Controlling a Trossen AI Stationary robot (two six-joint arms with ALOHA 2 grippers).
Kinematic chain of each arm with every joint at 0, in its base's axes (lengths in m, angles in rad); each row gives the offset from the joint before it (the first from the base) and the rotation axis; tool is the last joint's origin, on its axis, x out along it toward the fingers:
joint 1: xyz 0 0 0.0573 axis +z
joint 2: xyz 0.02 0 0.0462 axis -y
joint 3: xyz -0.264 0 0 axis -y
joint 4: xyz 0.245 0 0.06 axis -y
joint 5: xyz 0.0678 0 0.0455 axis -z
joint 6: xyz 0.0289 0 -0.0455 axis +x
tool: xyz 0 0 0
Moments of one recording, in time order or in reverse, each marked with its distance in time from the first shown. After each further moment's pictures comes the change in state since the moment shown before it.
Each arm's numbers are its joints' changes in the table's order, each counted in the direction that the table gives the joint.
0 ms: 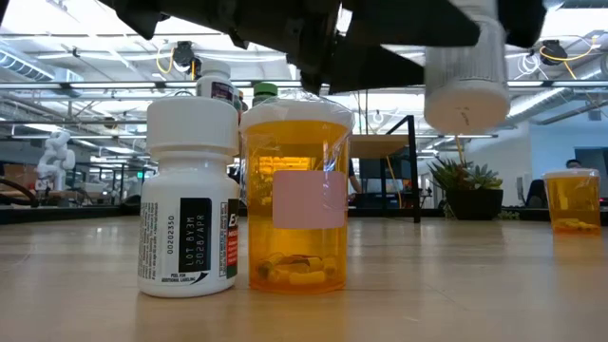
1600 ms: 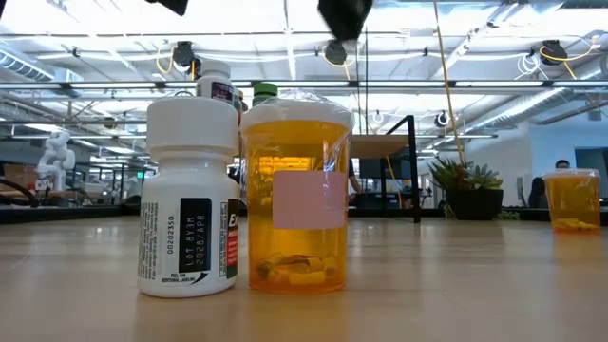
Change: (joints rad) left arm 0.029 0.109 0.000 0.008 0.702 -0.196; right arm 0.055 0.171 -0.168 0.575 -0.152 -1.146
